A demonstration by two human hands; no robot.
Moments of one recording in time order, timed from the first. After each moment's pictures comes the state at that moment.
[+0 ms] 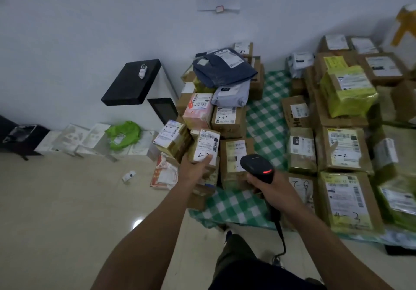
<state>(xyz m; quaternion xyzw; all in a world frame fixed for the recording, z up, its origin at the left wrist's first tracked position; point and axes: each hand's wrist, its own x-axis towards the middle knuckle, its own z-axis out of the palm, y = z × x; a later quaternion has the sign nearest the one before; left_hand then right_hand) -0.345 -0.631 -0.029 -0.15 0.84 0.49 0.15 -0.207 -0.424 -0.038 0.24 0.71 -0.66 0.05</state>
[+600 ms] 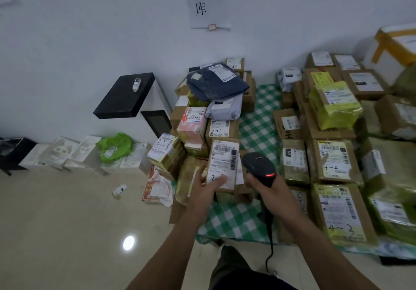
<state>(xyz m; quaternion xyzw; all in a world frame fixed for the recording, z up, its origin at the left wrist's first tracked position) -0.297 -0.600 -0.023 -0.08 0.70 0.67 0.24 -0.211 -0.422 -0.010 0.24 0.70 -0.67 -0.04</state>
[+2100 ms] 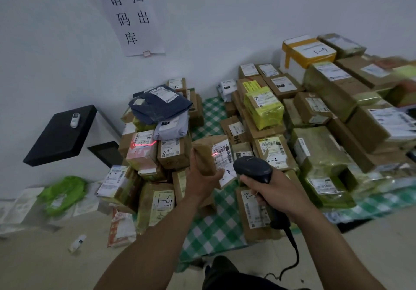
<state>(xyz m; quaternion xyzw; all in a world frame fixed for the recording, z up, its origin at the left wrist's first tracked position) -0.337 -0.481 -0.052 0.13 0.84 0.50 0.18 -0.138 -0.348 0.065 0.30 0.69 -0.66 -0.05</state>
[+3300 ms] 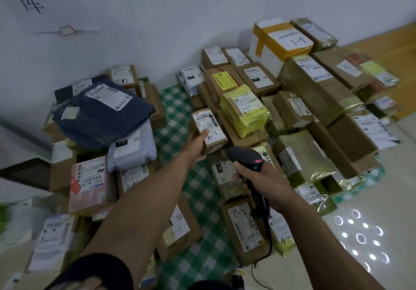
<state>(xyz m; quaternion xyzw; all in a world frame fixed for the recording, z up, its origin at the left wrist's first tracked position) -0.491 -0.307 -0.061 0.03 0.68 0.54 0.50 -0.257 -0.287 0.051 0.45 0.57 -0.68 -0.08</state>
